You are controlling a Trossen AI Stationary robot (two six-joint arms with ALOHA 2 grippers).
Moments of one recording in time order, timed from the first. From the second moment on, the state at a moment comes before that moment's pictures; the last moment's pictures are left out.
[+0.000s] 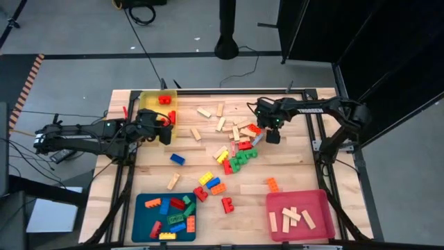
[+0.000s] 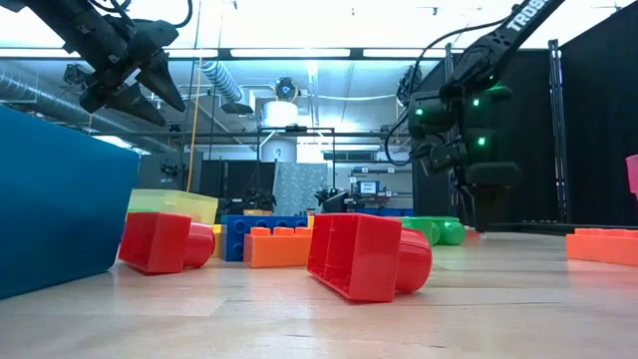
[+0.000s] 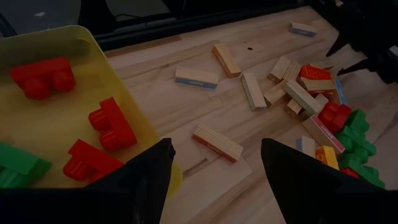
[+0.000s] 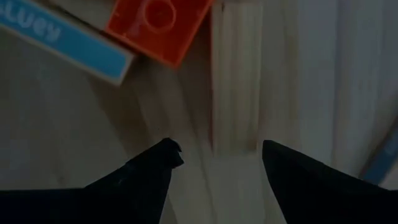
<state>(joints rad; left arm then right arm) 0.06 0.69 0.65 -0.69 -0.55 -0.82 -0.51 1.63 0.90 -0.76 0.08 -0.31</state>
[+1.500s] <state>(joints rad) 0.06 0.69 0.65 -0.69 -0.54 -0.82 0.21 1.24 1.18 -1.34 -0.11 0.83</state>
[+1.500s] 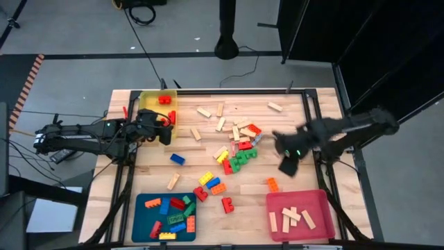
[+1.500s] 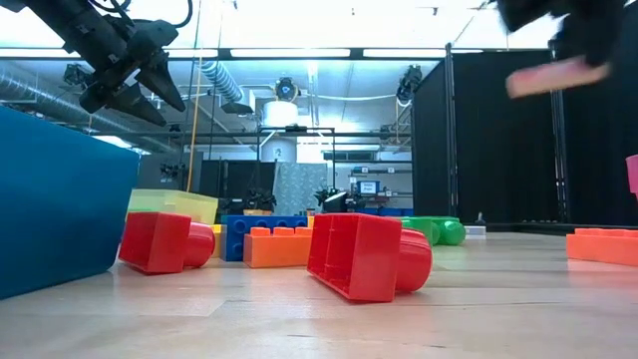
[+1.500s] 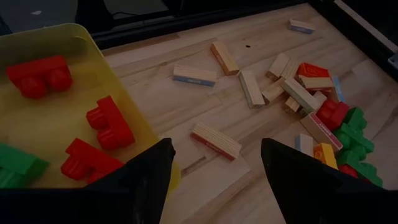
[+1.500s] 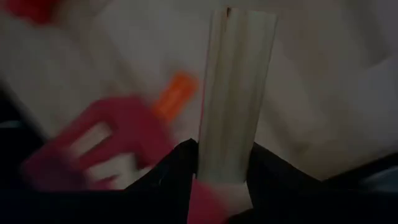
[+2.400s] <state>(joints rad) 0.06 0.69 0.65 -0.69 -0.54 -0.82 0.97 1.56 1.17 -1.25 -0.31 1.60</state>
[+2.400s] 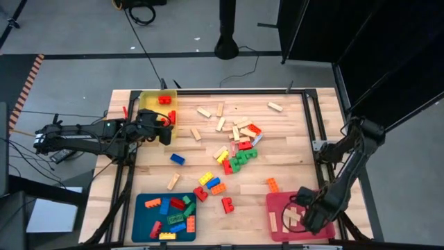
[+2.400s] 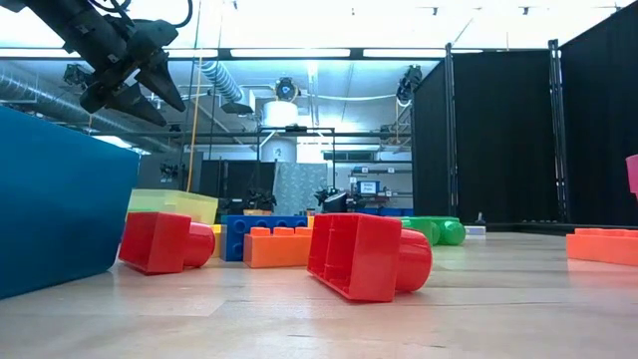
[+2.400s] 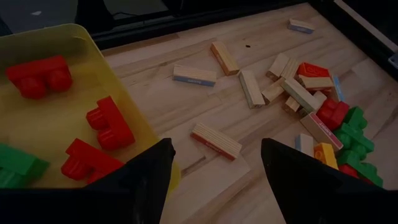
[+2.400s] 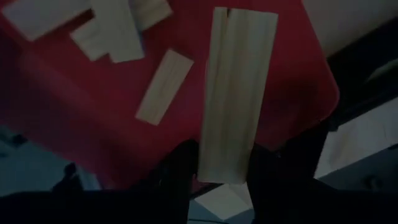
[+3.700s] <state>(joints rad) 0.06 0.69 0.65 -0.69 -0.54 -0.81 0.76 1.26 1.03 -0.73 0.04 1.69</state>
